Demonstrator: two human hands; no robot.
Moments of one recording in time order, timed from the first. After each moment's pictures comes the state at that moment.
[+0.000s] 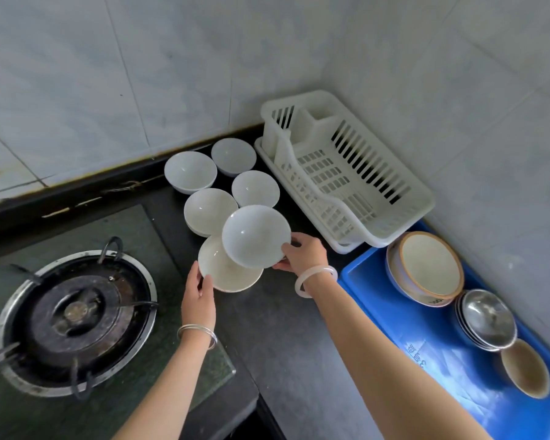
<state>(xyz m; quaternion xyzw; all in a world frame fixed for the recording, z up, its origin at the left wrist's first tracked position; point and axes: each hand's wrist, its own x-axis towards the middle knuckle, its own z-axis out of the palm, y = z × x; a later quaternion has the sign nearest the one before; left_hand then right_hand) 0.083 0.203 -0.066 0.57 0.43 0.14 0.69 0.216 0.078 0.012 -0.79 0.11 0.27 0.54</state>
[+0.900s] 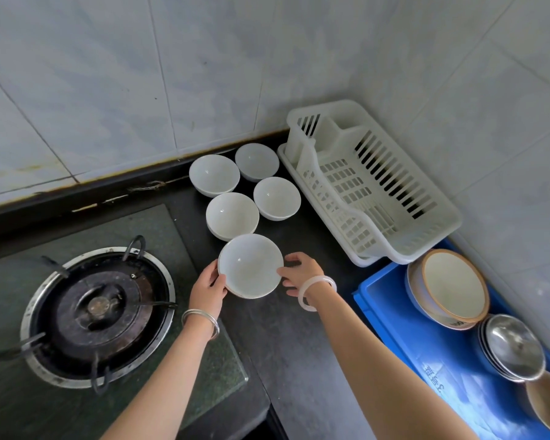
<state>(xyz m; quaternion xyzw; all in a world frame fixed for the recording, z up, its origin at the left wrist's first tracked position) 0.094 0.232 -0.064 0.49 0.43 0.08 0.75 0.215 0.099 -0.017 -0.84 0.11 0.38 0.38</state>
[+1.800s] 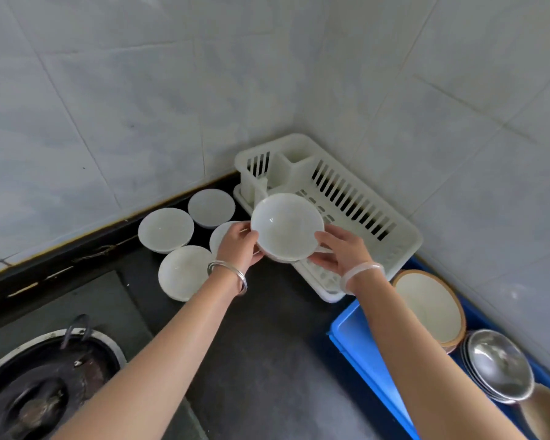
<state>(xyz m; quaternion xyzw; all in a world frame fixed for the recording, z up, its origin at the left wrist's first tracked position) 0.269 0.197 0.058 0.55 0.31 0.03 0.77 0.327 0.026 0.075 -0.69 0.13 0.22 0.68</state>
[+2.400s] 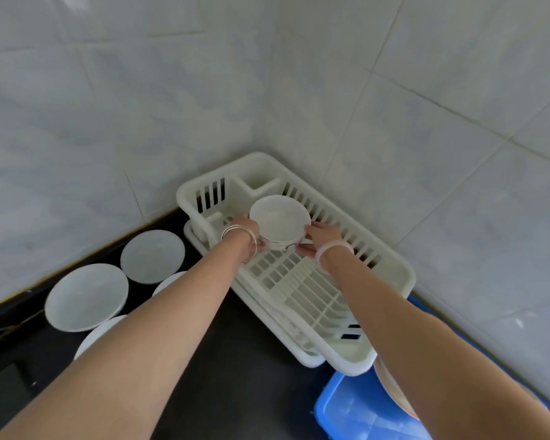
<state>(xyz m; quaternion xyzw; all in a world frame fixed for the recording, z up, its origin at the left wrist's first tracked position) 0.482 0.172 0.009 0.61 0.33 -0.11 0.71 0.501 0.029 0.020 -0.68 0.26 0.20 0.66</state>
